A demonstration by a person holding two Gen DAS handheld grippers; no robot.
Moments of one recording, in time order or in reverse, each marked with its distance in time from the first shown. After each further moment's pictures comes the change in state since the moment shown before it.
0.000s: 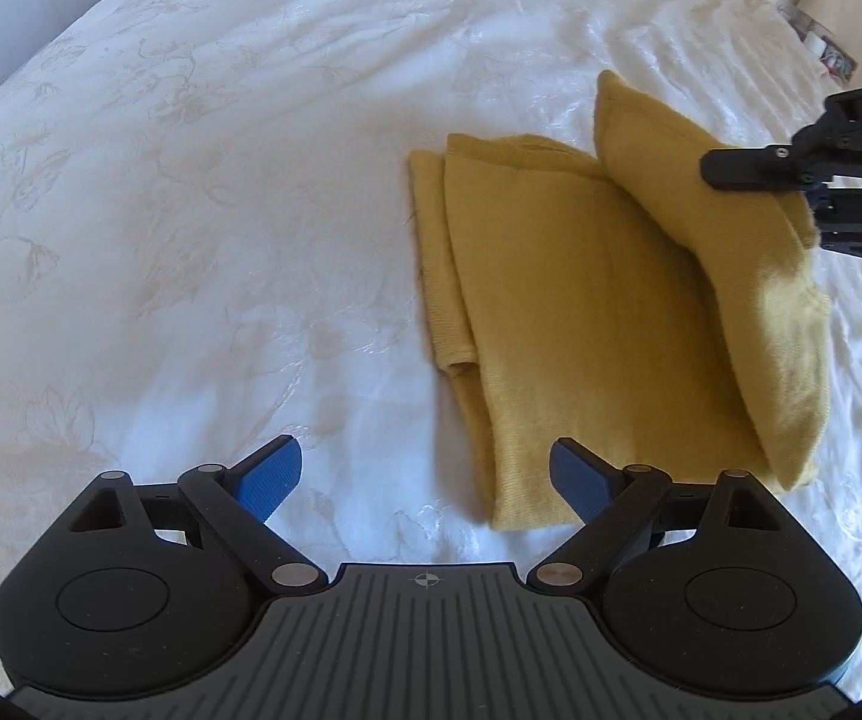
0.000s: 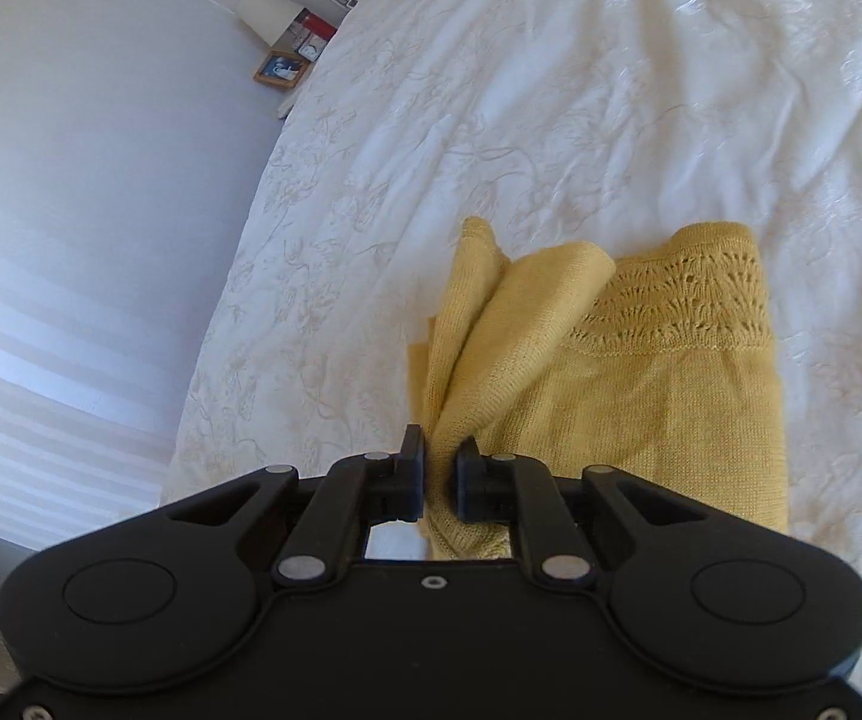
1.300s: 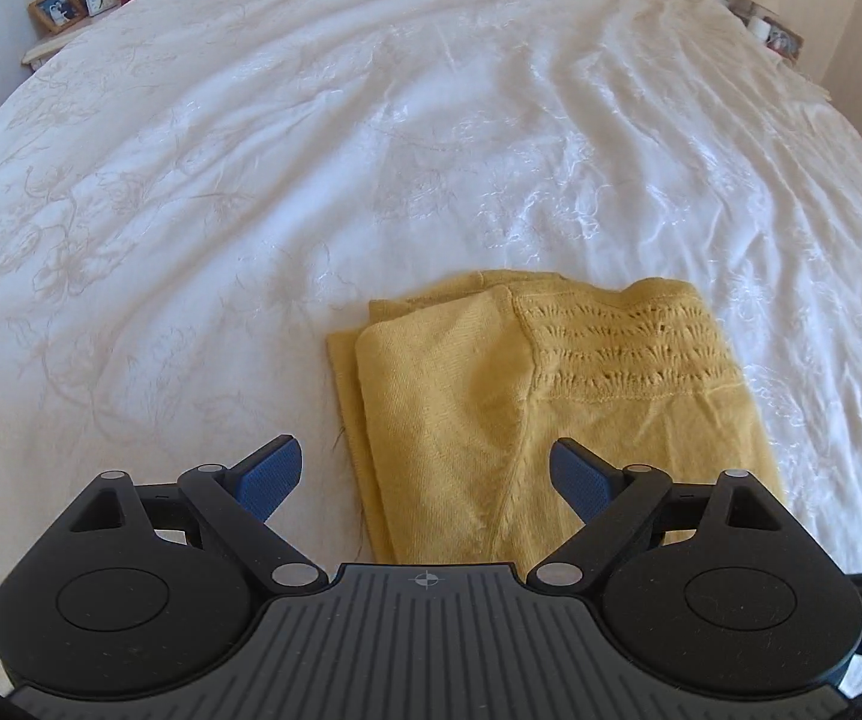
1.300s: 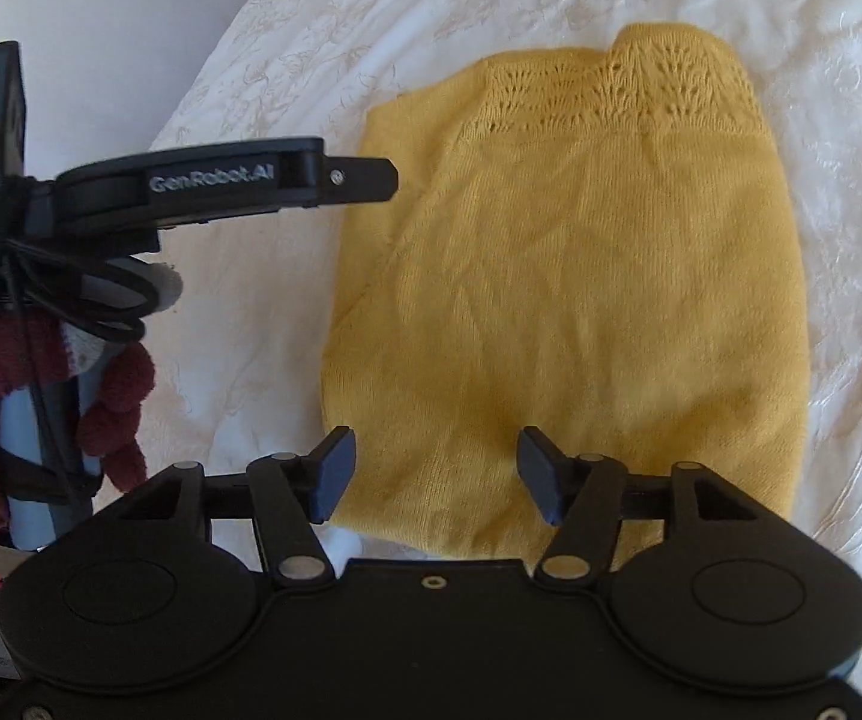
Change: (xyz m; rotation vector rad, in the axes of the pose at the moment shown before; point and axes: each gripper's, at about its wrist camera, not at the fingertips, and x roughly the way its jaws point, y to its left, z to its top) left arm 0.058 -0.030 0.097 0.149 -0.085 -0.046; right arm 0.026 0.010 -0.079 -0.186 0.138 -0.171
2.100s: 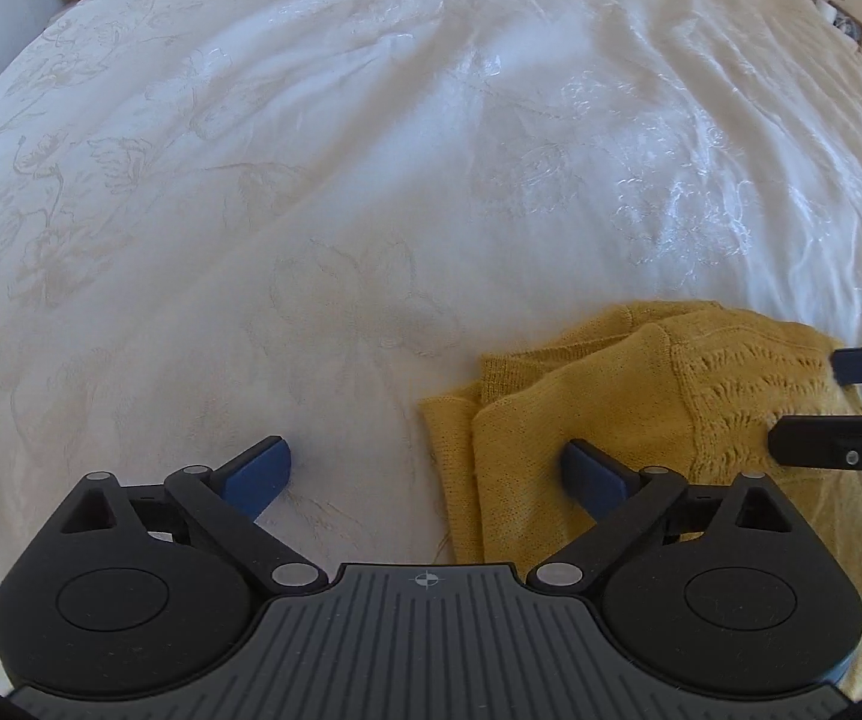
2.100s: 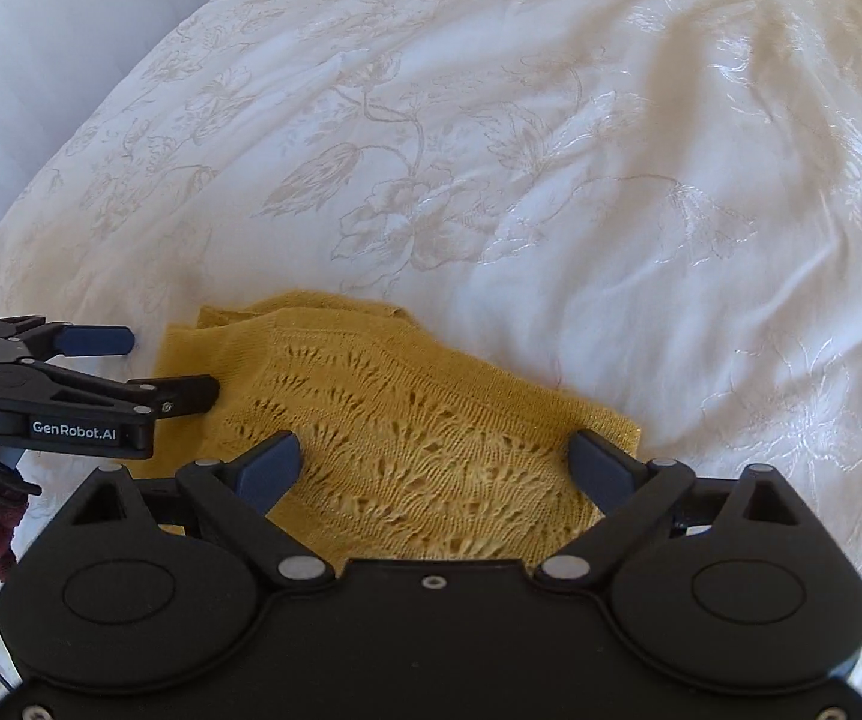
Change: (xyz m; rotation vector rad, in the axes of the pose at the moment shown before) left arm 0.077 0.035 0.027 -0.038 0.085 0.078; right arm 0.038 -0.053 0.119 -0.181 -0.061 -0.228
